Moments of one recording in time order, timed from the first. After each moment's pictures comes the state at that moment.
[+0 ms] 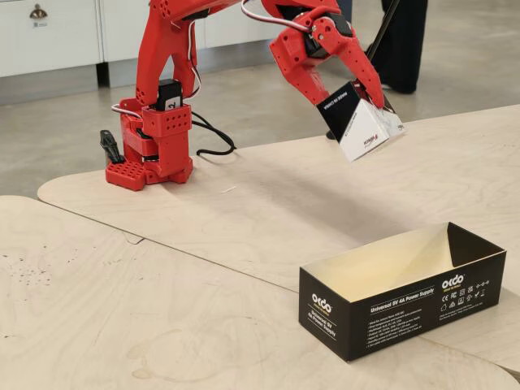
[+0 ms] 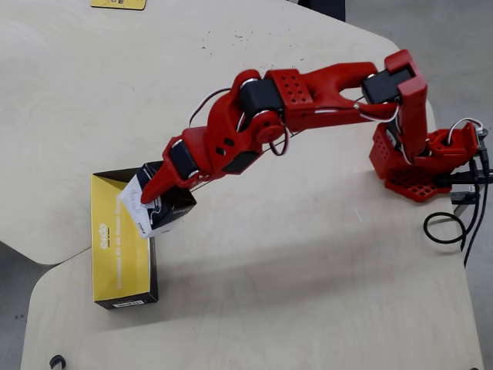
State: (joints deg) arm -17.8 71.3 51.4 69.4 -14.9
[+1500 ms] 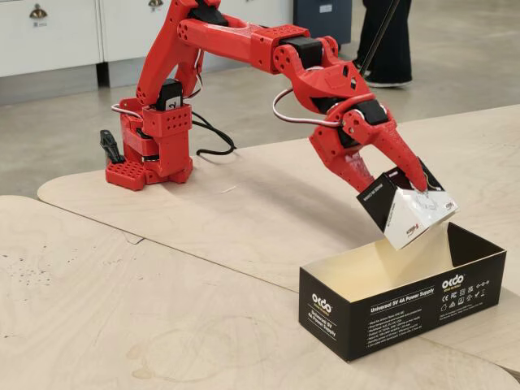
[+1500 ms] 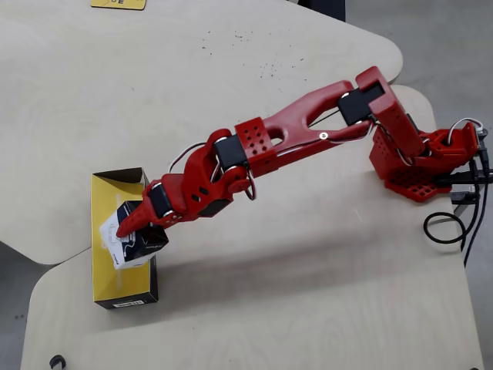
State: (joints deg) arm -18.8 58.6 63.4 40.3 -9.0
